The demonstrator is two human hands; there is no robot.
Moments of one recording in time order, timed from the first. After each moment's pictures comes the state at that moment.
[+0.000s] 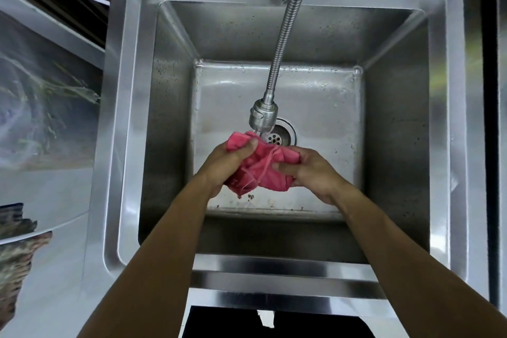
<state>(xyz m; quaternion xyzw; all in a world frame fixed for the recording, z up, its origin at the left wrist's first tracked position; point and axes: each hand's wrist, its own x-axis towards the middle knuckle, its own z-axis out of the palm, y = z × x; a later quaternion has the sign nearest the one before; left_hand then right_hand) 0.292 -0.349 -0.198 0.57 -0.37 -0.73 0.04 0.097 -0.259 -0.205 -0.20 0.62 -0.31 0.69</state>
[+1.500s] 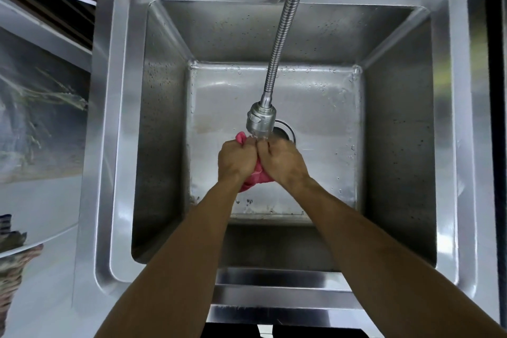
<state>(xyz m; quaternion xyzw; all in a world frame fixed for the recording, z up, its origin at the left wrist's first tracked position) 0.252 -0.350 -0.242 0.73 -0.43 -0.52 0.07 0.147 -0.304 -0.233 -0.47 0.78 -0.17 0.39</state>
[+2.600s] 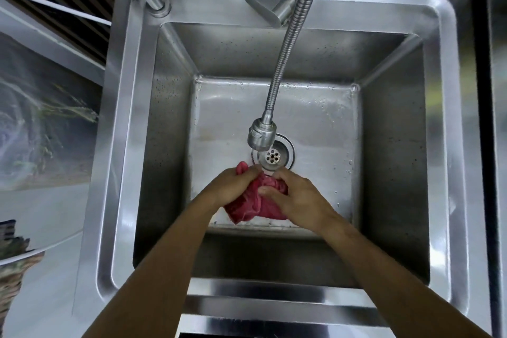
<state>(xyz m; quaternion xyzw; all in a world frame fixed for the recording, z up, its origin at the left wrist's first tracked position) 0.285 -0.350 -0.210 0.59 -0.49 -0.62 -0.16 0.117 -0.250 -0.191 -0.43 0.69 -0.19 0.55</state>
